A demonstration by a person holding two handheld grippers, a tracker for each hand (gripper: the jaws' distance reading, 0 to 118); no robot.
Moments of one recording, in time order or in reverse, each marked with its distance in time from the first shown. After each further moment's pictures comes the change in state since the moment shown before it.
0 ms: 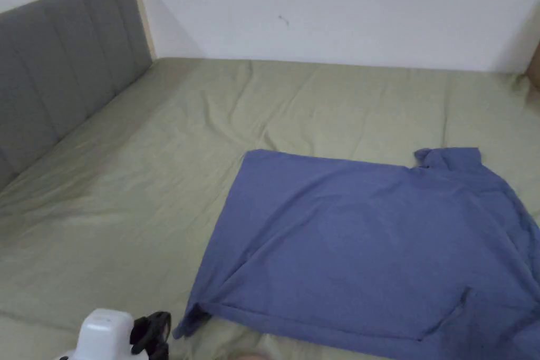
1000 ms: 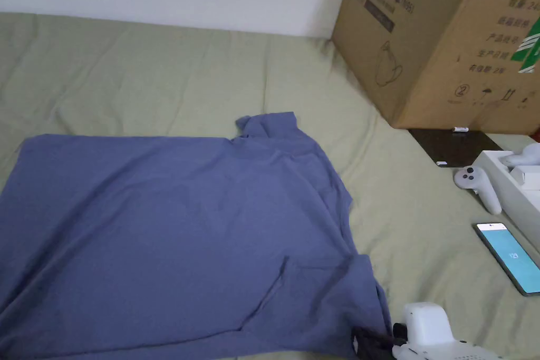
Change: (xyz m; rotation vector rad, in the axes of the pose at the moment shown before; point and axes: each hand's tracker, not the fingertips) left arm 0.016 0.006 -0.071 -0.133 -0.059 -0.086; right arm 0.047 -0.085 -0.146 -0.454 -0.210 -0.005
